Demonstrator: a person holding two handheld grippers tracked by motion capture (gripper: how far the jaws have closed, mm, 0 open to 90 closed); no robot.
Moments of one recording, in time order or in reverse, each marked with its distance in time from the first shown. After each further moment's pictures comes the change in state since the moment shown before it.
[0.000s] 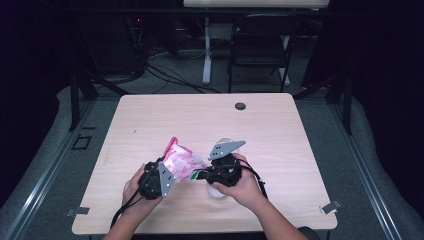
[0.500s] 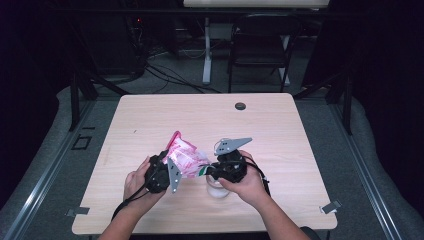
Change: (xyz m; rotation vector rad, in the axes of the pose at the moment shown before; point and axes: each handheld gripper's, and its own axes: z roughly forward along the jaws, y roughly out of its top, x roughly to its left) left arm 0.002 0.022 0.008 0.019 0.061 0.124; right arm -0.013 -0.002 -0.010 -0.007 -0.039 0.036
